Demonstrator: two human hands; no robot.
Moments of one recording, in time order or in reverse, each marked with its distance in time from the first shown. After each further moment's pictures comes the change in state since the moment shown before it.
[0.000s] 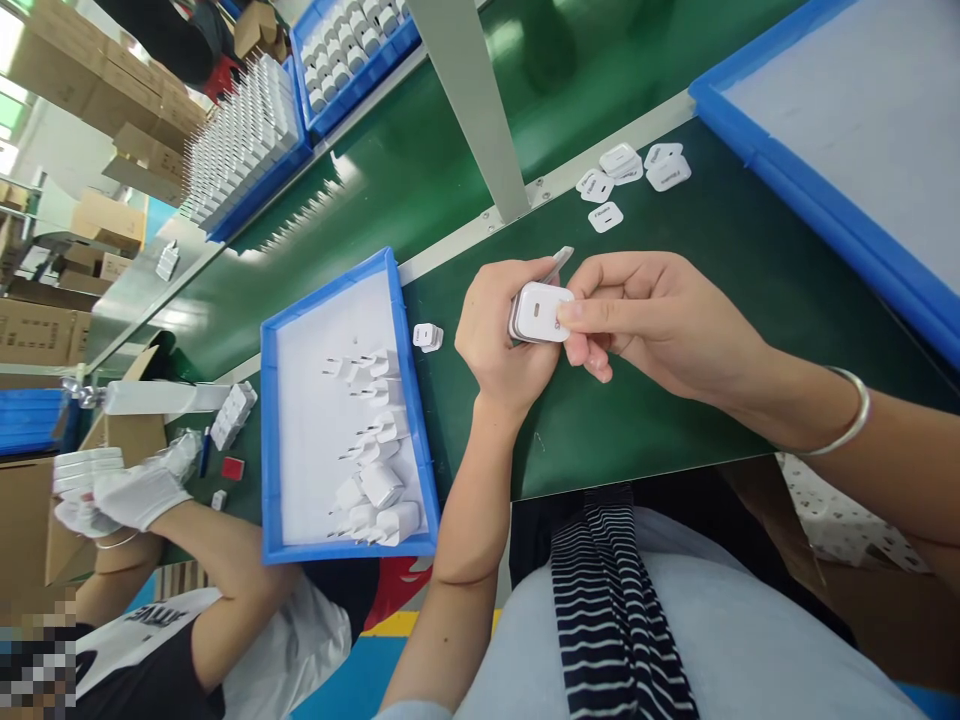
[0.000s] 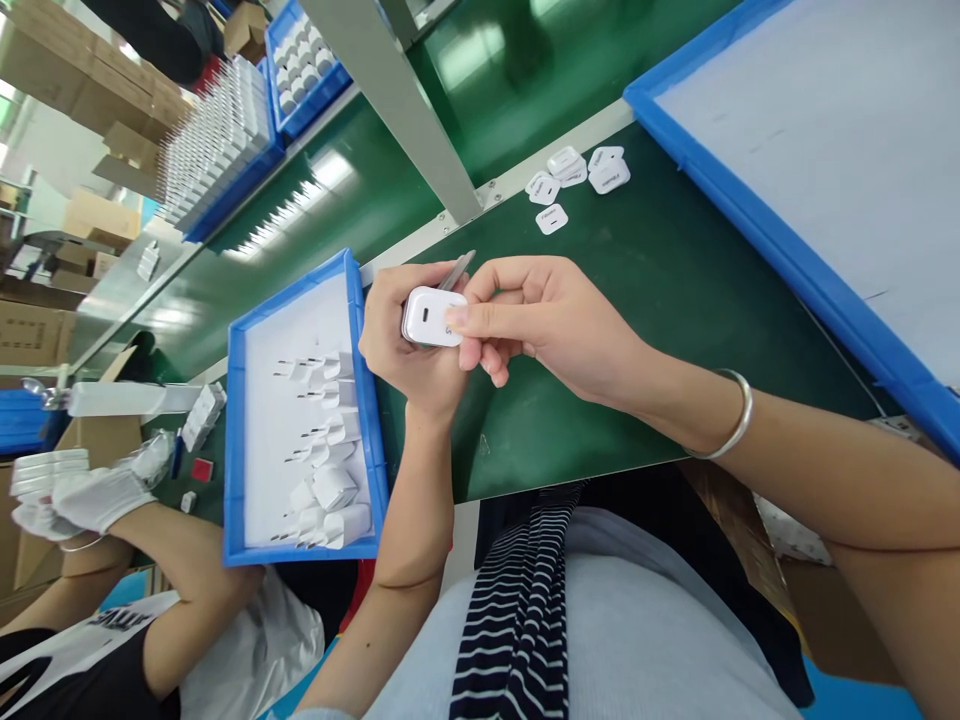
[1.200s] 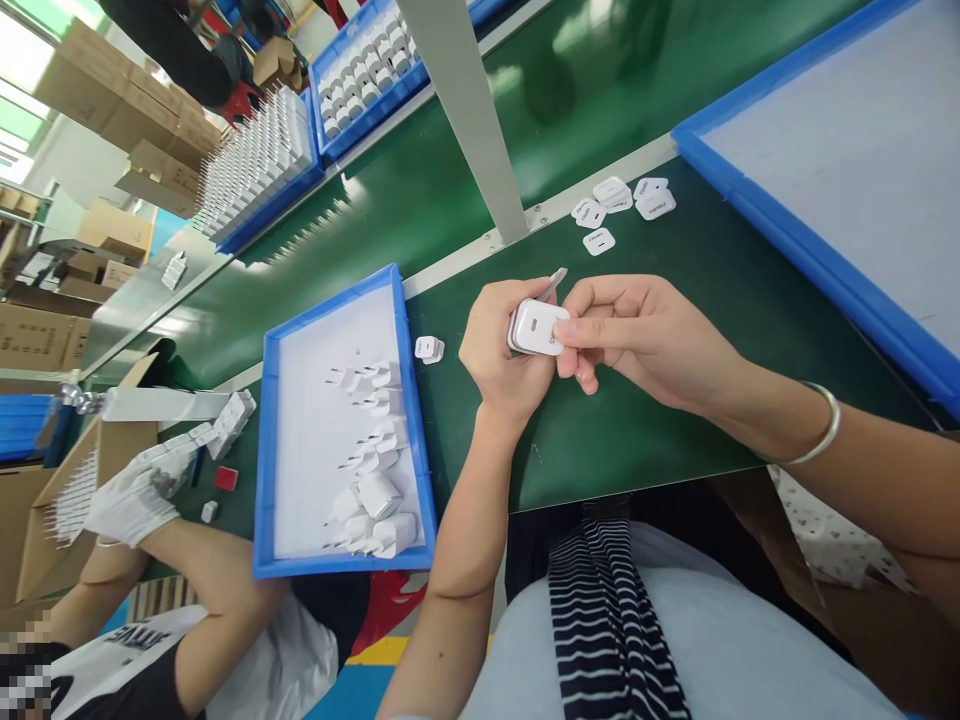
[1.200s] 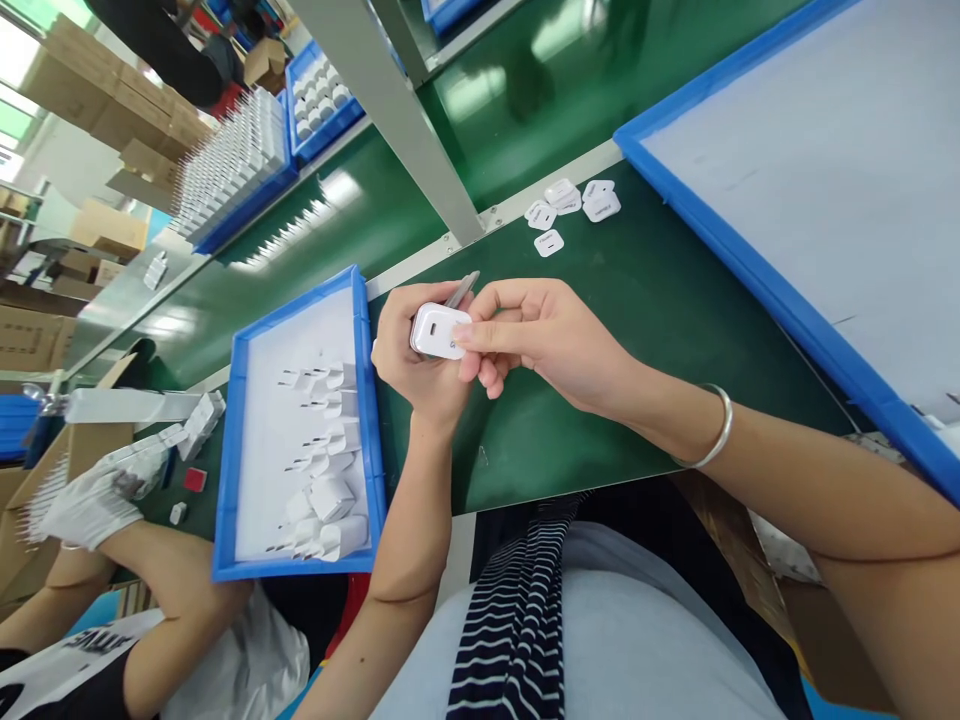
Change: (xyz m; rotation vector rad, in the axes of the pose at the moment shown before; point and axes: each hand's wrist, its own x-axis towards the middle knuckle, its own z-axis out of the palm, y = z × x) left_hand 0.000 0.004 -0.001 -0.053 0.003 -0.066; right_hand 0.001 -0.001 0.000 0.075 -0.029 0.016
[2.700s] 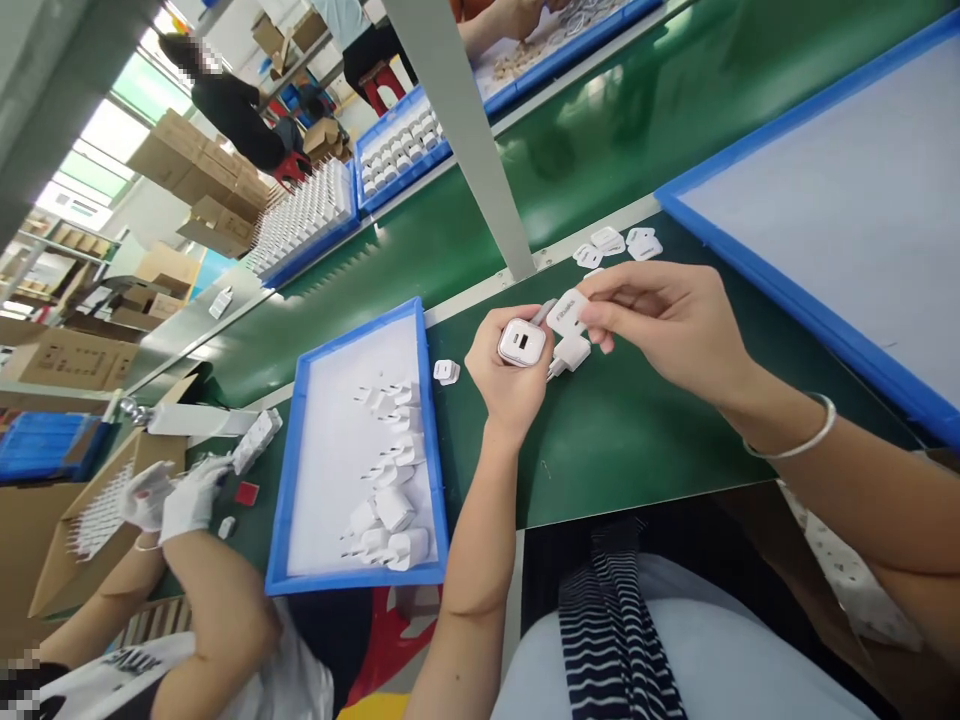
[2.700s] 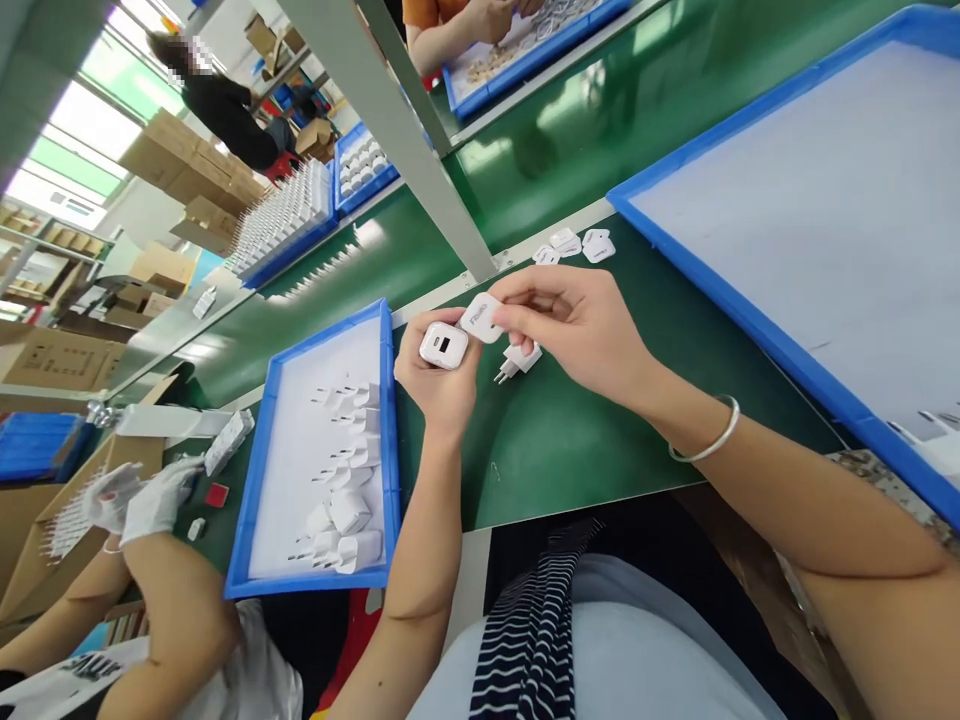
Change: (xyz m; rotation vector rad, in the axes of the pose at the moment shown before) left_hand 0.007 0.008 -0.010 -0.074 -0.031 -0.363; right_hand 0.004 -0.010 -0.010 -0.470 0.237 -0.489
